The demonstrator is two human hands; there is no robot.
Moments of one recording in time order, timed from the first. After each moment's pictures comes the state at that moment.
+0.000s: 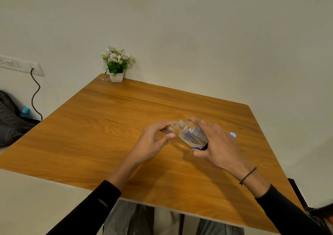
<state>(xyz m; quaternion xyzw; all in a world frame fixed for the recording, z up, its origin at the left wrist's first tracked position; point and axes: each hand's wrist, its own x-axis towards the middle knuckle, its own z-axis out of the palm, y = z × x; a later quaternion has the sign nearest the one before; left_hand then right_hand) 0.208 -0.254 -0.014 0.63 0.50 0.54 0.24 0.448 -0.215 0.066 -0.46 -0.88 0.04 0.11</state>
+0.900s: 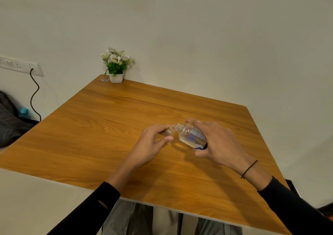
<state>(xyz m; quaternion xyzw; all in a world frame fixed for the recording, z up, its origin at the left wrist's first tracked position) 0.206 -0.253 -0.025 0.66 0.51 0.53 0.19 0.448 -0.215 0.085 -0.44 -0.90 -0.02 0.04</state>
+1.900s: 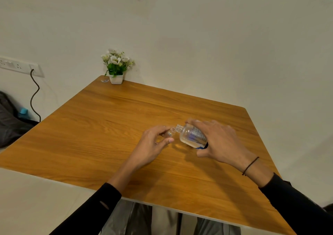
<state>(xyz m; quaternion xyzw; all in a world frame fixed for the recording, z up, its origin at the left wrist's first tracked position) 0.213 -0.254 -0.027 0.65 0.51 0.53 0.19 0.448 -0.215 0.097 -0.43 -0.90 -0.05 0.01</state>
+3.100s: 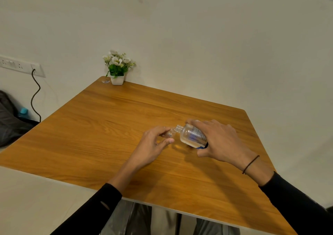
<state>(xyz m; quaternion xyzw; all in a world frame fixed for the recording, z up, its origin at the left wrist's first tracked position) 0.212 -0.256 -0.025 0.65 0.52 0.52 0.19 0.443 -0.216 0.107 -0.43 -0.90 -0.06 -0.01</state>
